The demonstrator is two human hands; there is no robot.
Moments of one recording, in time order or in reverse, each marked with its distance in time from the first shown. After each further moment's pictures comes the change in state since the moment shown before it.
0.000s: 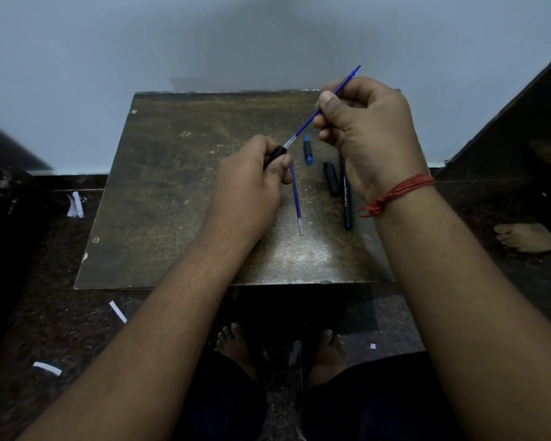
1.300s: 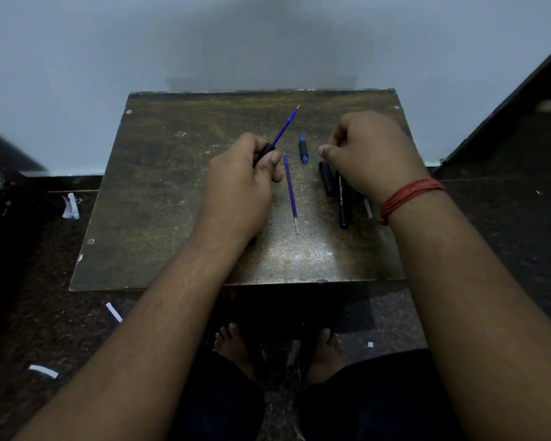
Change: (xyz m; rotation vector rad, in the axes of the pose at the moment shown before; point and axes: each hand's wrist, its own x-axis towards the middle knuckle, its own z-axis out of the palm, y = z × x) left_hand 0.000 -0.002 0.000 -0.014 0.055 0.001; right_hand 0.002 -0.001 -0.022 -1.332 -0.154 -0.072
